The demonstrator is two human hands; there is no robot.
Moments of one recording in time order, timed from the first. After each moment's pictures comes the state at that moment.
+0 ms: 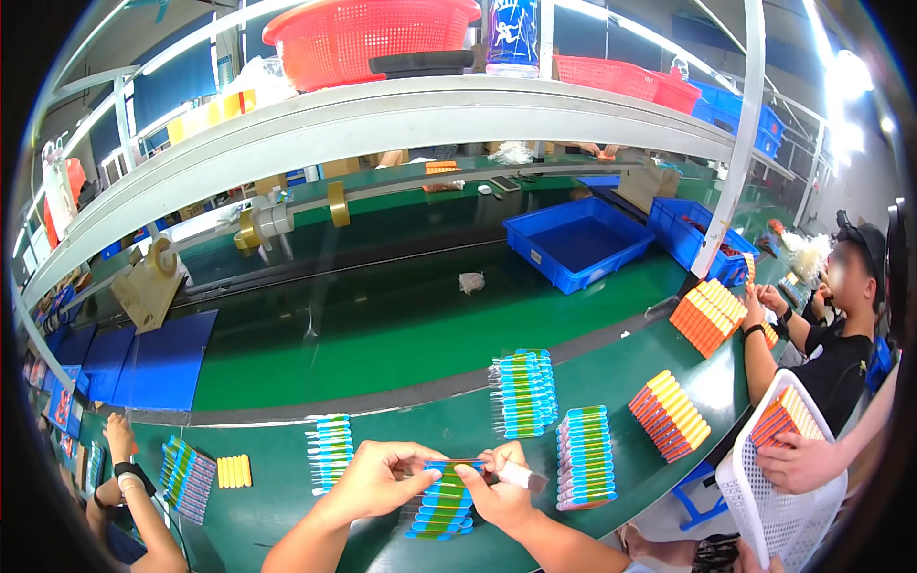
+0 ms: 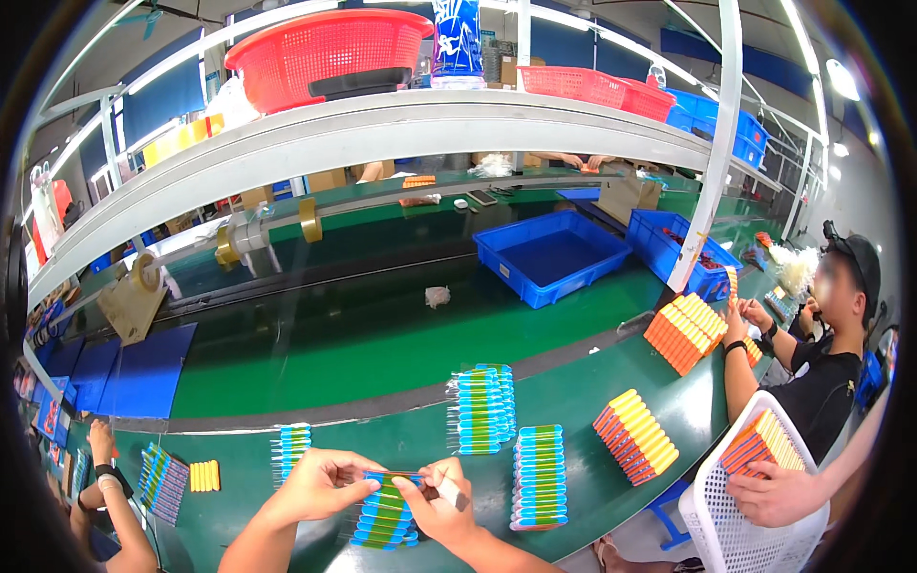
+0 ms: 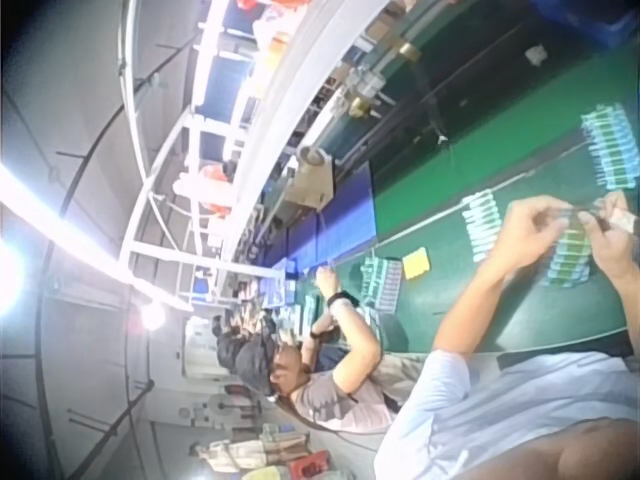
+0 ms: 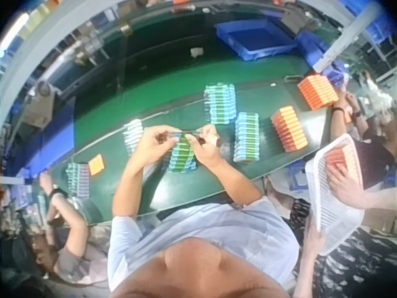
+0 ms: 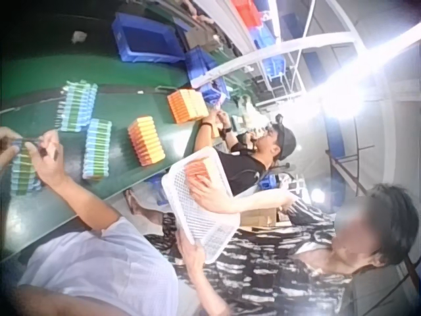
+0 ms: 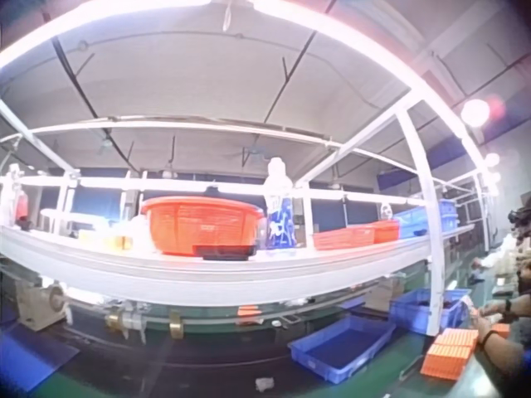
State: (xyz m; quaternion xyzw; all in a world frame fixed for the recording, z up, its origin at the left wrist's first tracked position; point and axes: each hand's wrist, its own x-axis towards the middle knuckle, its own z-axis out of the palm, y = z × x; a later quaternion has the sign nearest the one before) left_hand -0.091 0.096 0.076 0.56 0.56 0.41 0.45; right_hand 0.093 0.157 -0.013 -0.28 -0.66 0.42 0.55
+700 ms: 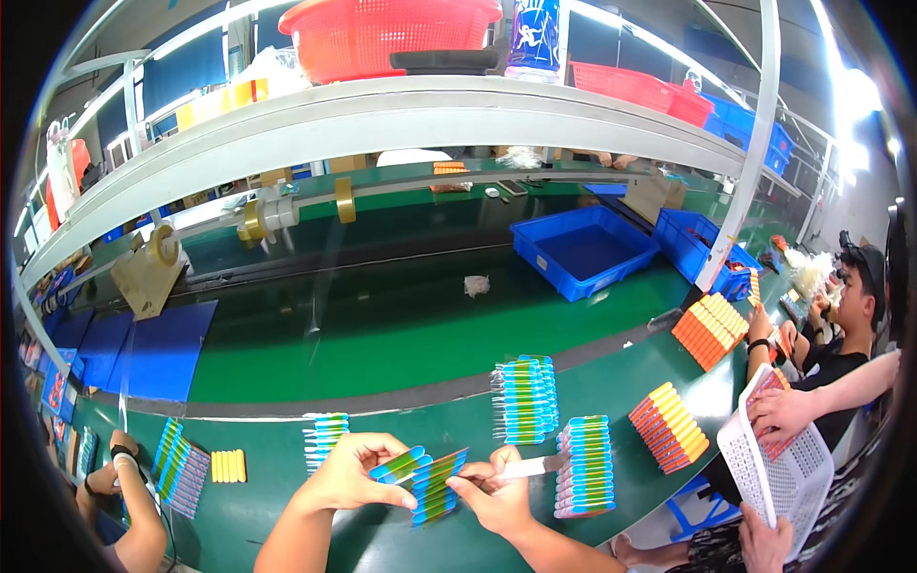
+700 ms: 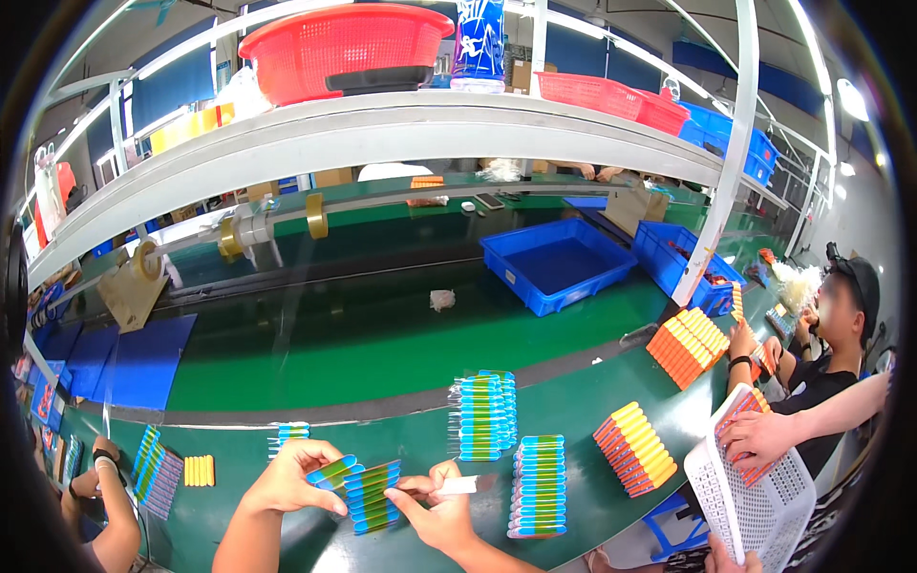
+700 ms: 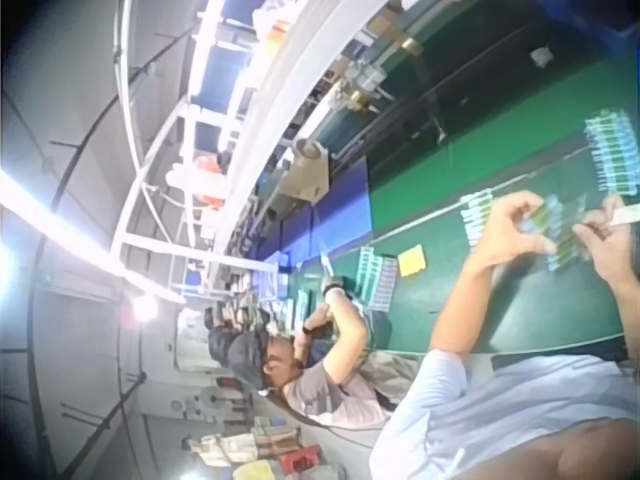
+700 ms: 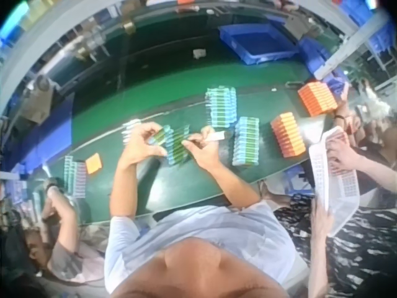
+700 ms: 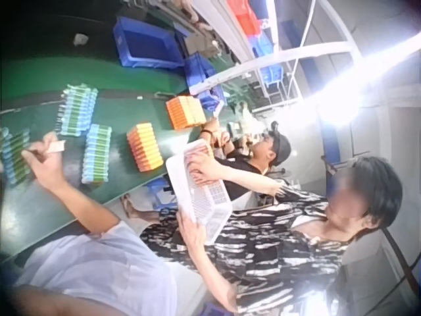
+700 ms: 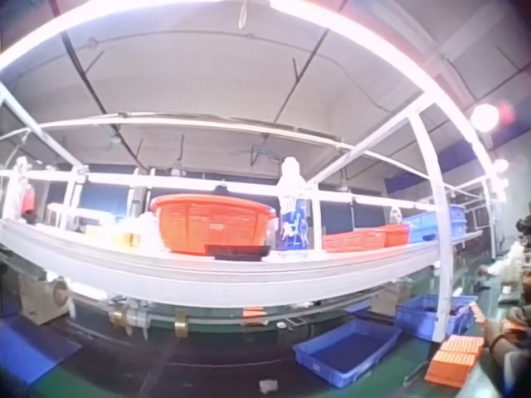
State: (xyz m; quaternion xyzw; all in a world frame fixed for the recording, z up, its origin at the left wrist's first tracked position) left_hand -0.127 0.091 0.068 0.52 0.44 0.50 0.53; right_hand 0.093 0.159 -0.025 -0.20 -0.50 0.69 0.48
